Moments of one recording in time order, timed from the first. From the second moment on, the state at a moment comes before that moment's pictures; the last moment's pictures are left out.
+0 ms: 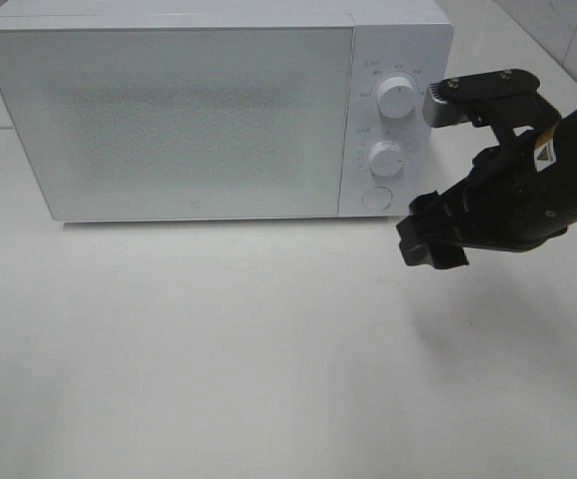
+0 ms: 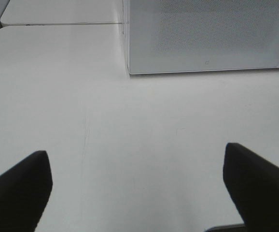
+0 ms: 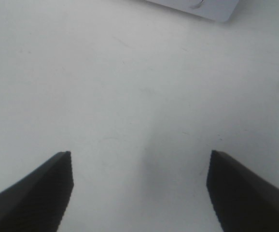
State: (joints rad) left arm 0.01 -0.01 -0.52 -0.14 1.07 0.08; right arm 0.46 1.40 -0.75 0.00 0.39 0.15
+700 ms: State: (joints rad) left arm 0.01 -0.01 -0.52 -0.14 1.07 0.08; right arm 0.46 0.92 -0.77 -0.04 0.81 0.07
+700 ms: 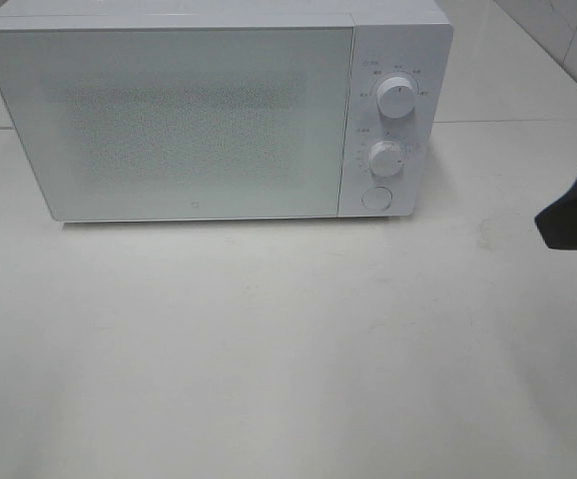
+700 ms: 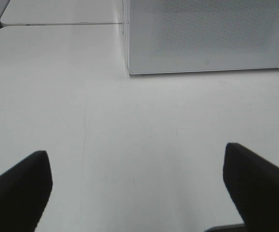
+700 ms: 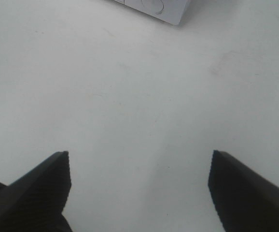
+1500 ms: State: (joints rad) left arm 0.01 -0.01 -0.52 -0.14 1.07 0.08; right arm 0.18 0.22 -0.58 -0.06 0.99 0.05
